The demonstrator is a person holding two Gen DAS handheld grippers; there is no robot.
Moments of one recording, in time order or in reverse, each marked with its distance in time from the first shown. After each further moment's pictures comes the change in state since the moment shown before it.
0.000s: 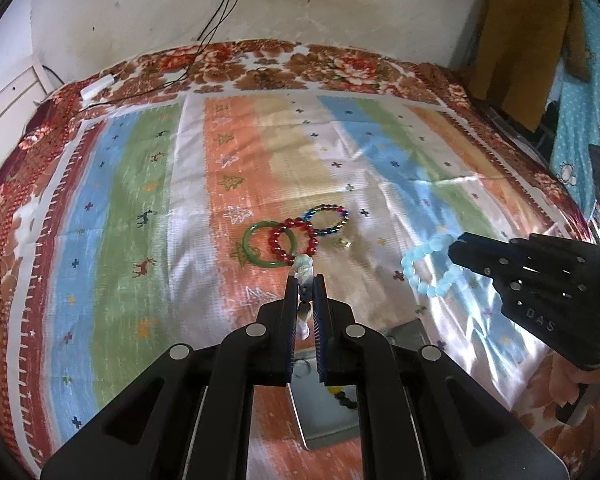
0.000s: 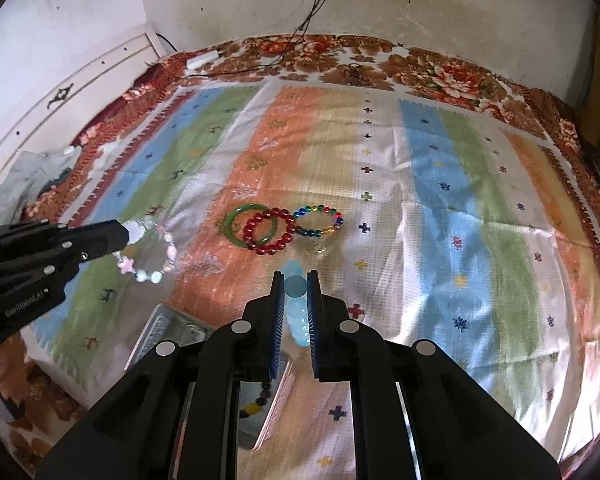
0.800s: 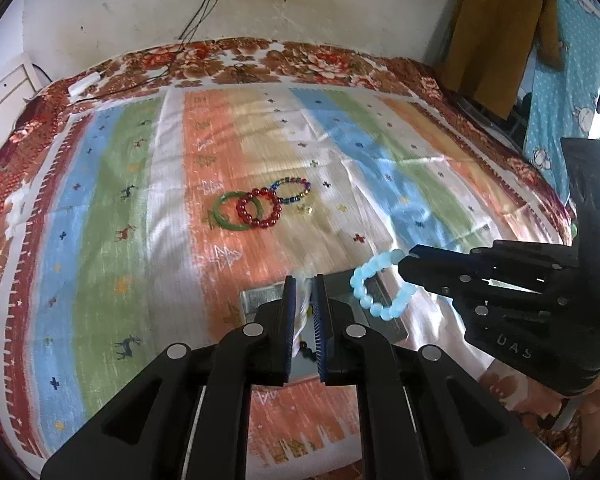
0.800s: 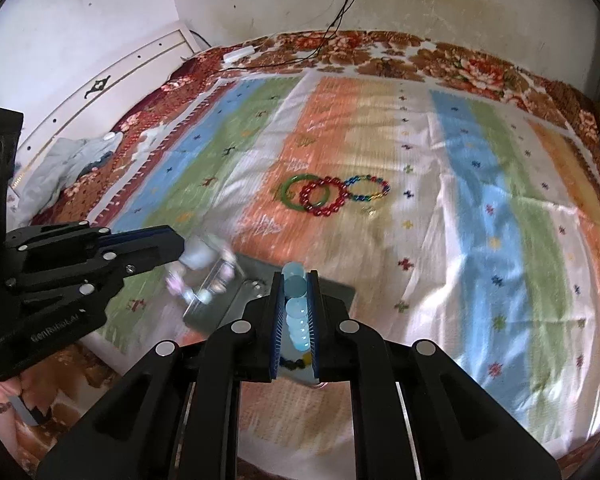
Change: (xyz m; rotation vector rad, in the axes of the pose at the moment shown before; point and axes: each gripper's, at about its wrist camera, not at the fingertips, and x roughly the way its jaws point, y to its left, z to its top) left arm -0.024 -0.023 -0.047 0.022 0.018 -0.066; right arm -0.026 0.034 -0.047 -0.009 0.016 0.123
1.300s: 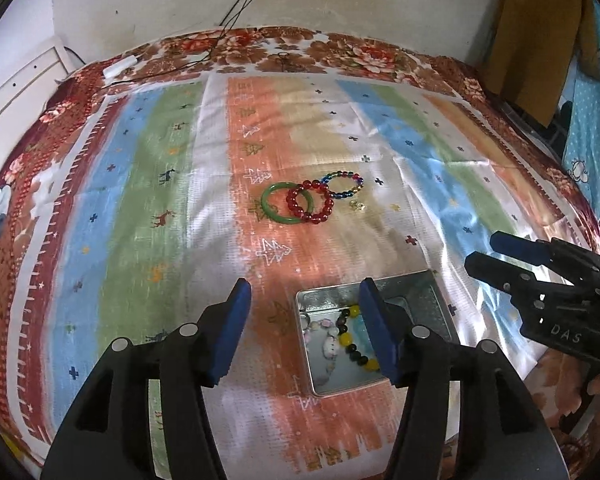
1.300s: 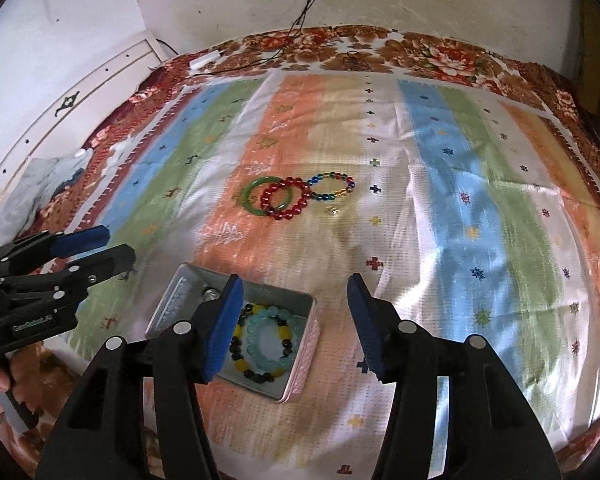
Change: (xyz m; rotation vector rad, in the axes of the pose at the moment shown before) left arm 0.012 0.031 0.005 -0.074 0.016 0.124; right arm 0.013 -0.030 0.005 0.075 -0.008 -0.088
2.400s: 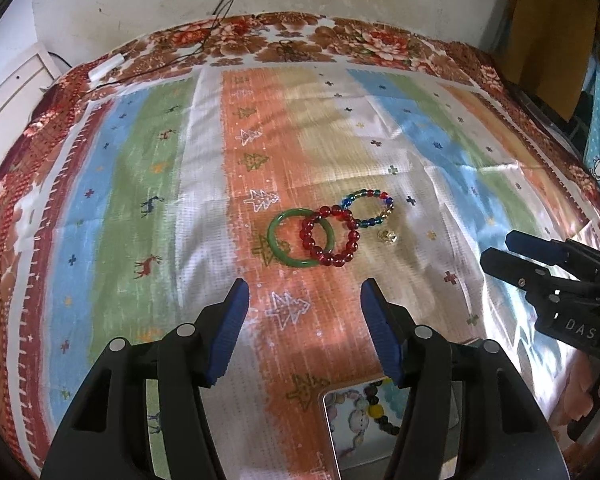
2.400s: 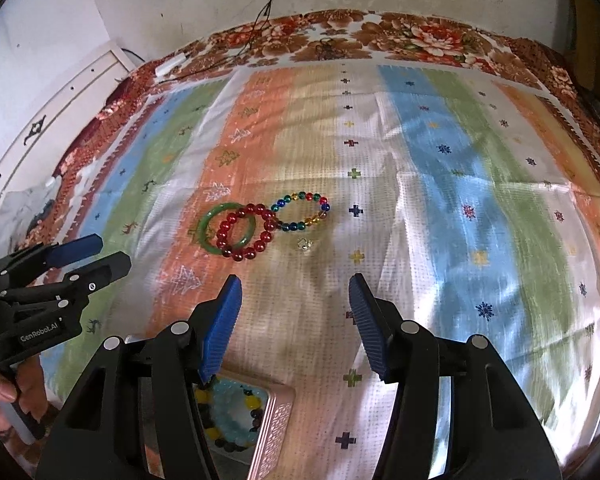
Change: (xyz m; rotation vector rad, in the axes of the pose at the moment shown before) left arm 0.074 0.008 0.058 0.025 0.056 0.027; right arm 0.065 -0.035 0.048 0.081 0.043 -0.017
